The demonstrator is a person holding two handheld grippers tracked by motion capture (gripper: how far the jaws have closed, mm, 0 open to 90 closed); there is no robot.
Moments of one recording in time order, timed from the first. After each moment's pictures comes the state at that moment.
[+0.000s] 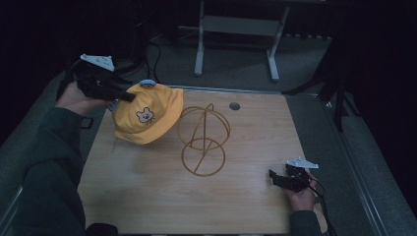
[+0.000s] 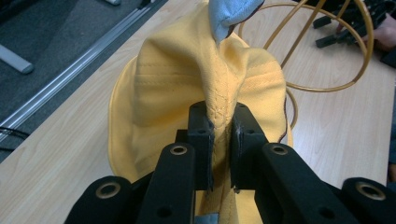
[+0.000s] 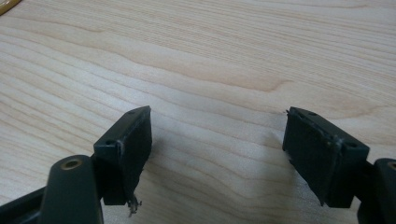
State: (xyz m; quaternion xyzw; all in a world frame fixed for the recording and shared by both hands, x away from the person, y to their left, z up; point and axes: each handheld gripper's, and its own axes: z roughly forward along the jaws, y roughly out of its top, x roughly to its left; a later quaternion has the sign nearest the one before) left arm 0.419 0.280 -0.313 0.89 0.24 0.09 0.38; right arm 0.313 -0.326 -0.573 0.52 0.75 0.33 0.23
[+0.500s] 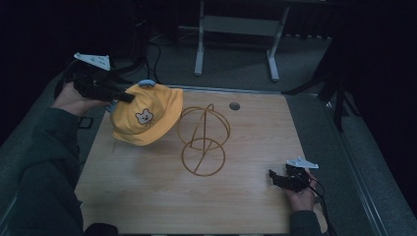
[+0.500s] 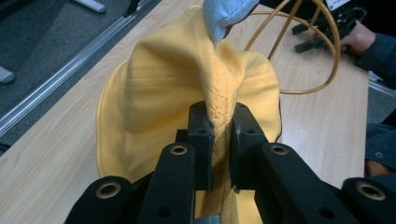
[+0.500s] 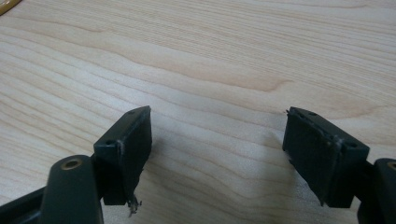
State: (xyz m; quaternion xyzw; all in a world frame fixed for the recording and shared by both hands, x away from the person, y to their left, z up) left arm 0.412 0.284 -0.308 0.88 0.23 0.07 0.40; right arm 0.313 -0.326 -0.573 0.52 0.76 0.33 0.23
